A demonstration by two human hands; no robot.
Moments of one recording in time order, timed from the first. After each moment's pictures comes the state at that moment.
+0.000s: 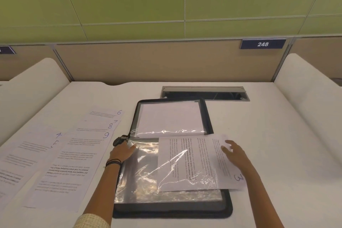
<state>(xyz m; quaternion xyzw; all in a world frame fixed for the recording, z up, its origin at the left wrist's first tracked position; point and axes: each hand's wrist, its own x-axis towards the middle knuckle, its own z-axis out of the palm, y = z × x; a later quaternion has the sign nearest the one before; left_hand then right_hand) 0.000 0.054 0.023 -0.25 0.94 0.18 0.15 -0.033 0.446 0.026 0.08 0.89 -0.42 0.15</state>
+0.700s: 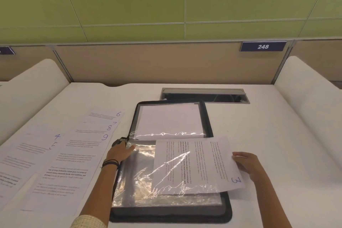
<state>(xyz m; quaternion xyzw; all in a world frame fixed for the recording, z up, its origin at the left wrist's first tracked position) -0.005 0.048 0.030 -0.22 0.95 0.16 0.16 -0.036 0.486 0.010 0.20 0.76 -0.61 0.14</state>
